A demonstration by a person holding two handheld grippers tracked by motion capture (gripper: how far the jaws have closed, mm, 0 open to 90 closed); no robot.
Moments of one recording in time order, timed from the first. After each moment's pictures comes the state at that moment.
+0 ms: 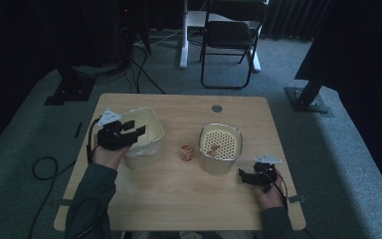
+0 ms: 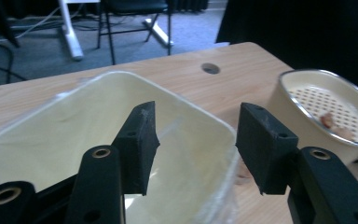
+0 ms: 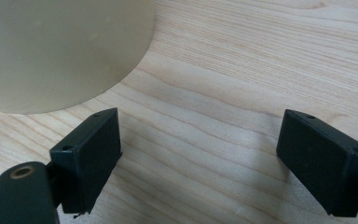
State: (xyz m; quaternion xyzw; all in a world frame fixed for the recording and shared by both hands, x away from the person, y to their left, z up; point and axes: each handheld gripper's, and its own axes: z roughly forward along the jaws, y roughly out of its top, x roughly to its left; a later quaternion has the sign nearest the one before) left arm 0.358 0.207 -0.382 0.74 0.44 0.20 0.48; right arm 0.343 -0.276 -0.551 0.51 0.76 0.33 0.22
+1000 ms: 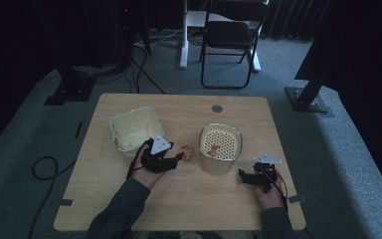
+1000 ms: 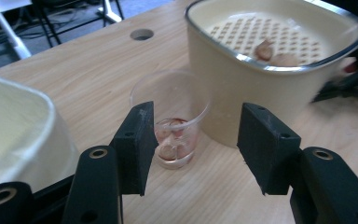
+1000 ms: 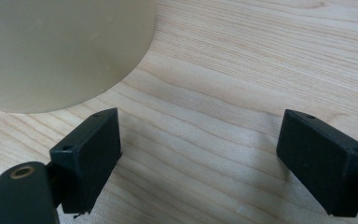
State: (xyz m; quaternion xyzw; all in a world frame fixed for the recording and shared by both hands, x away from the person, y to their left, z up) left arm 0.337 0.102 -0.451 0.80 0.34 0.21 0.44; right arm 0.343 -0.276 -0.550 0.51 0.76 0.33 0.22
